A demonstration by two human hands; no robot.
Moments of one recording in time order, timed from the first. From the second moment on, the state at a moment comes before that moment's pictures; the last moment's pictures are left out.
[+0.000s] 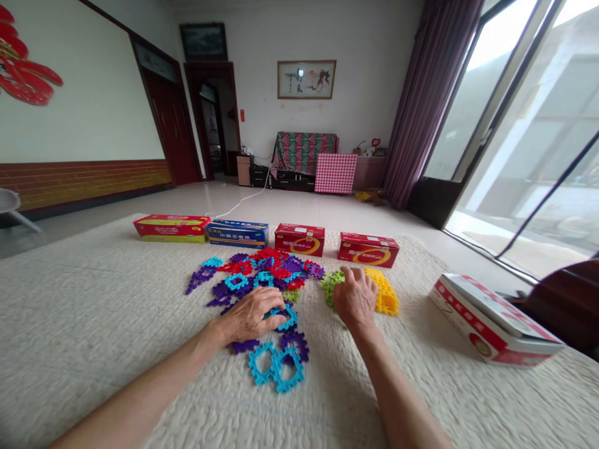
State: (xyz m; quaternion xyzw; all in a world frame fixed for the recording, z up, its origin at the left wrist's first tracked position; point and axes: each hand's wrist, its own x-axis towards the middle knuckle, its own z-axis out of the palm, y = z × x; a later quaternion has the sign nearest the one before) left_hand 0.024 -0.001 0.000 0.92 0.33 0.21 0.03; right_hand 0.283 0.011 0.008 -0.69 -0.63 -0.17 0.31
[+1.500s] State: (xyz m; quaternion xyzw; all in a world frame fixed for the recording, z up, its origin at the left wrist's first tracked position) left_hand -0.005 0.014 -0.010 0.87 0.42 0.27 0.04; right_hand 0.230 0.005 -0.024 -0.47 -0.77 0.07 0.42
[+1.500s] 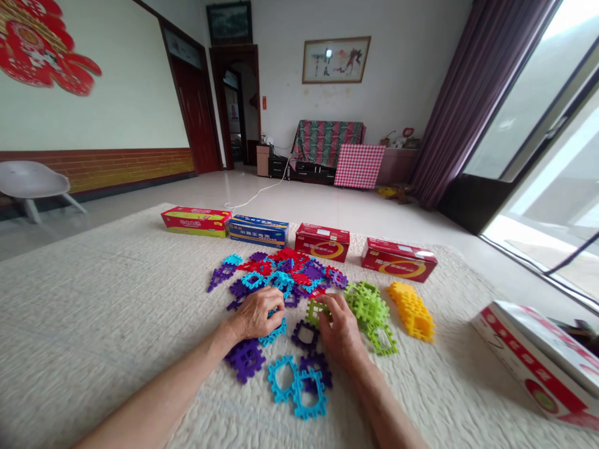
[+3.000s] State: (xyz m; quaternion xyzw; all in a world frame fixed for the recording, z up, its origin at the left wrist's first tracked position) left_hand -0.007 0.029 -0.031 0.77 0.51 0.37 -0.05; right_hand 0.189 0.131 -0.006 -0.68 -0.71 0.06 0.19
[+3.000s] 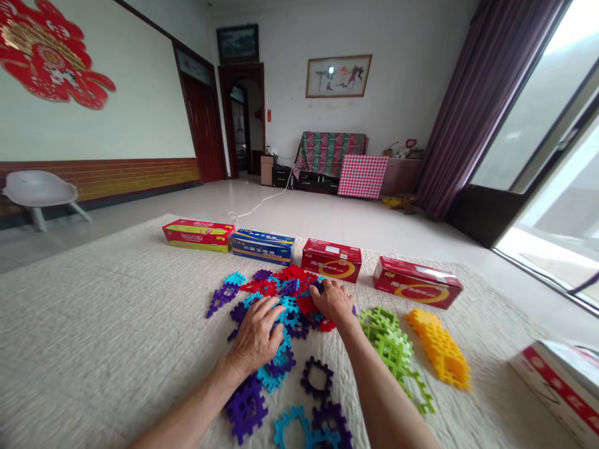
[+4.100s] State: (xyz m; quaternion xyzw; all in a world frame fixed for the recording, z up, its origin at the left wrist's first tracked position) left_hand -0.007 0.034 -0.035 0.69 0.58 0.42 -0.10; right_hand 0.104 0.177 -0.011 -0.56 -0.79 0.06 0.23
